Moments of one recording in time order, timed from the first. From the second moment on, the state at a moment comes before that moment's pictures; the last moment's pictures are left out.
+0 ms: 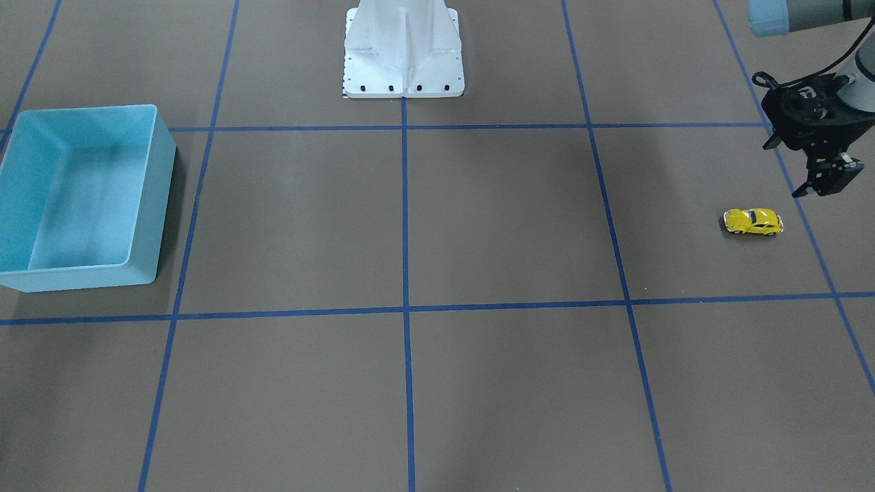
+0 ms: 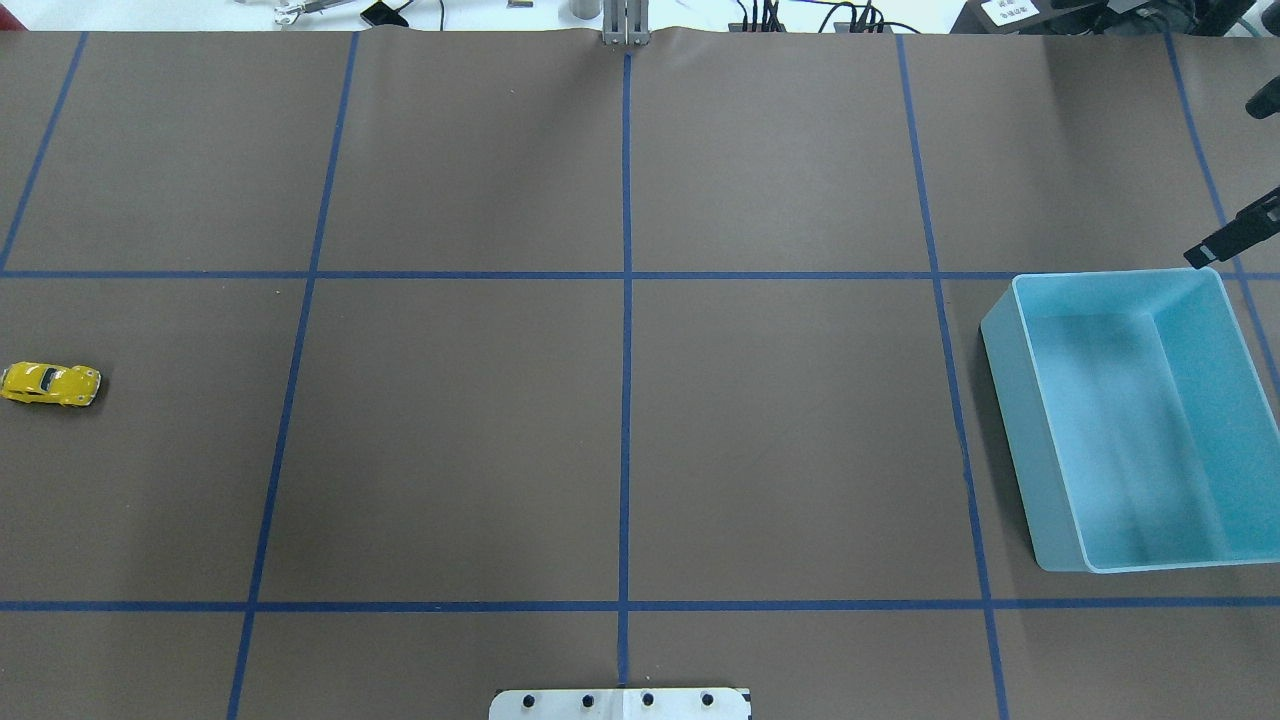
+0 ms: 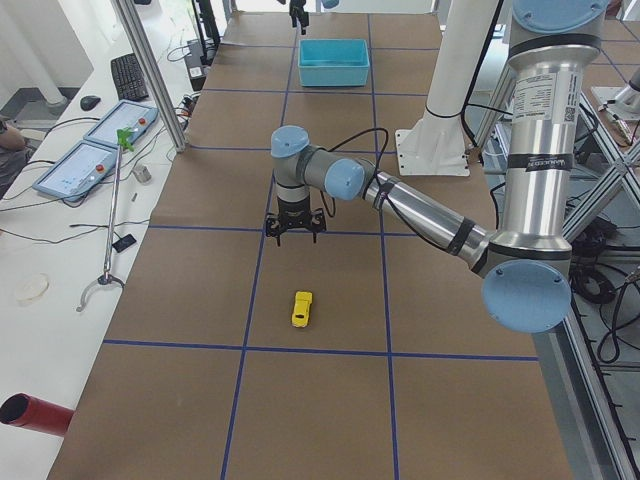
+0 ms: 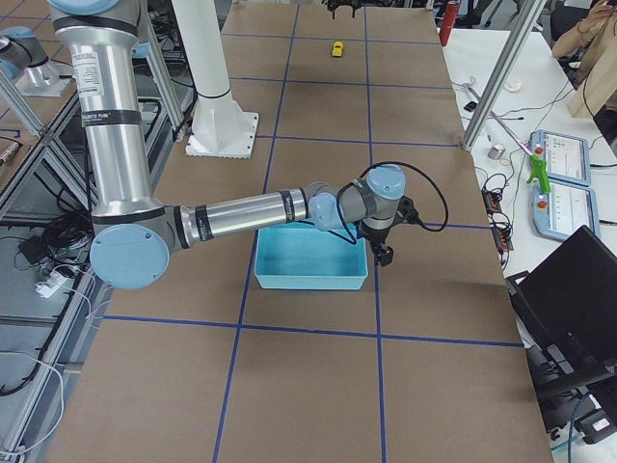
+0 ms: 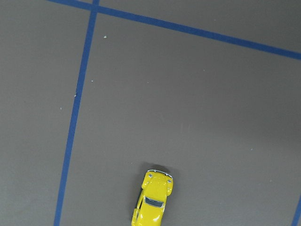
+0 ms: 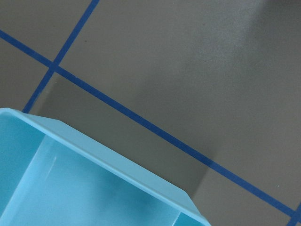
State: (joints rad) left arm -1.15 -1.57 -1.99 -1.54 -2.17 0.90; right arm 1.29 -1.46 1.66 -1.44 2.36 -0.11
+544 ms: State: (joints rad) left arm -1.11 -1.54 -1.87 -1.72 -2.20 1.03; right arm 1.29 -1.46 1.66 -1.44 2.36 -0.11
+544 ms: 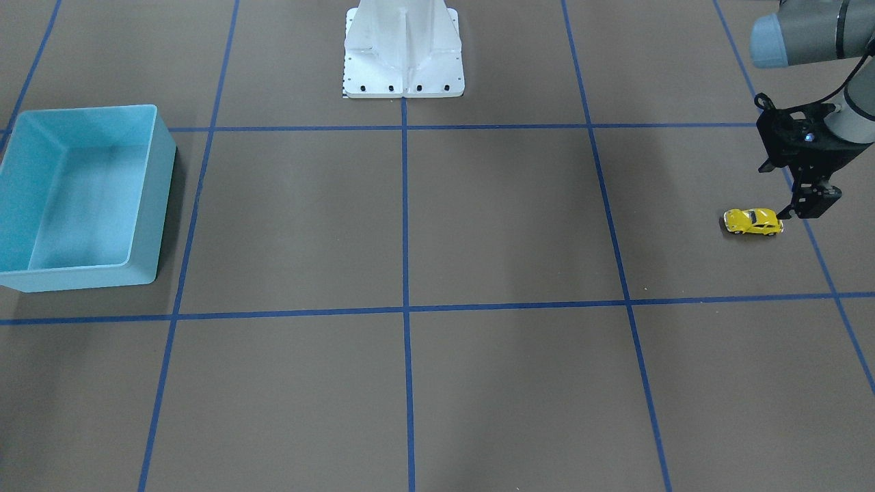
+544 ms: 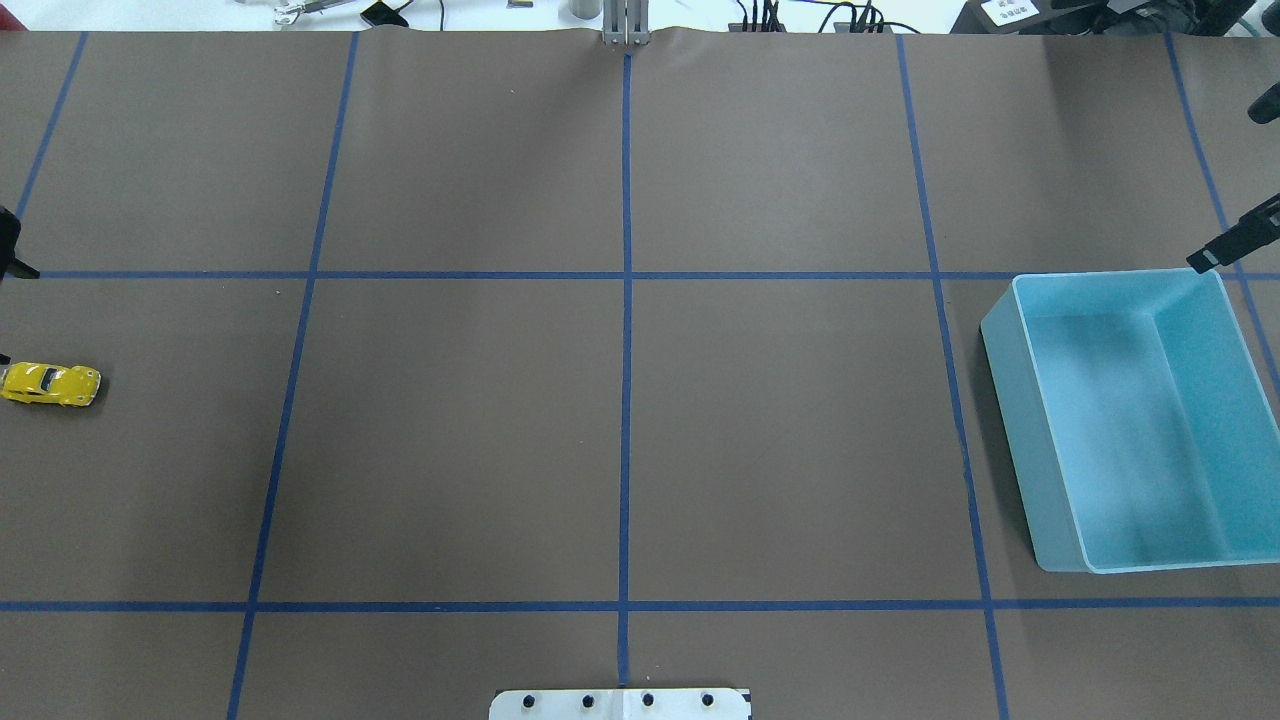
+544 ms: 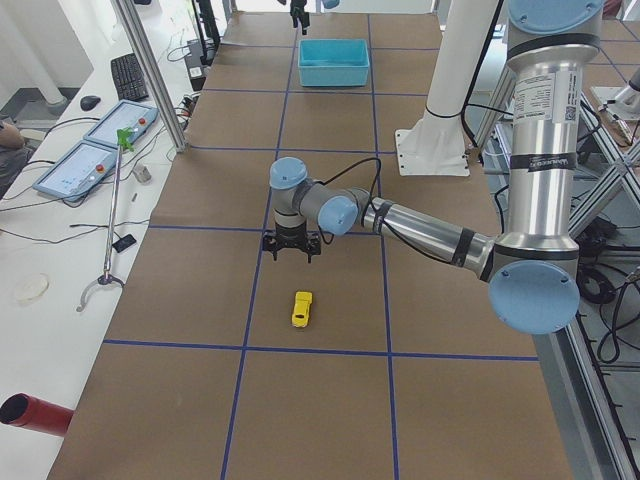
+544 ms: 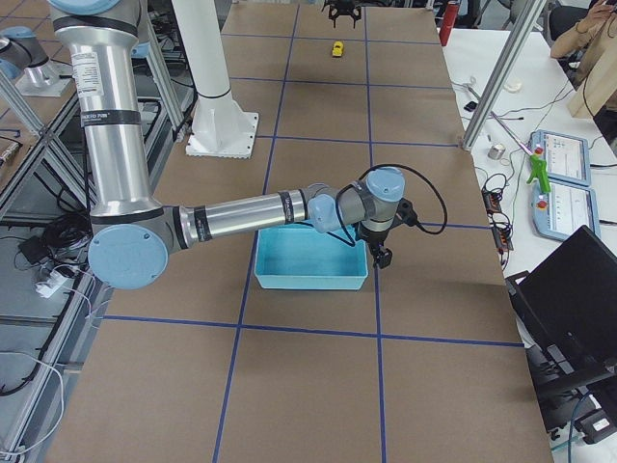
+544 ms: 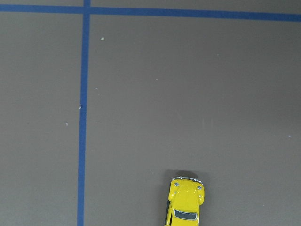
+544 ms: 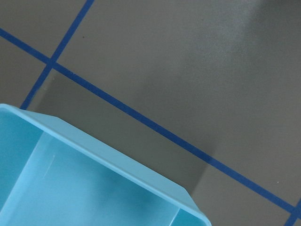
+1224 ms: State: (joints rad) left arm -1.08 -1.48 -1.73 -1.82 -2.26 1.06; right arm 1.29 -1.46 1.66 -1.44 2.36 -0.11
